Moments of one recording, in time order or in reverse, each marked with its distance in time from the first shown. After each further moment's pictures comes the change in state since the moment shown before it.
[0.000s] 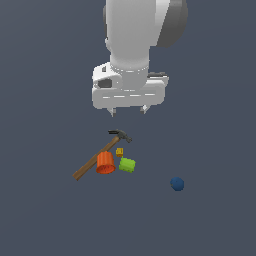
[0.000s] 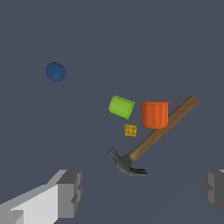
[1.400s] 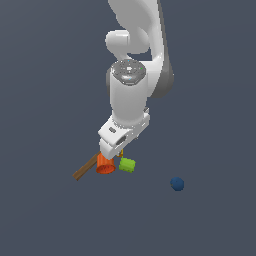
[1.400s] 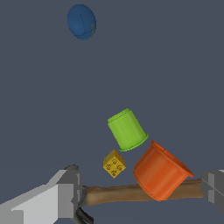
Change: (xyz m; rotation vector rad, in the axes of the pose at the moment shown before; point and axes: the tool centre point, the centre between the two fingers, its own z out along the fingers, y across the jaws) arm 0.047 0.009 0.121 -0.009 -0.002 -0.689
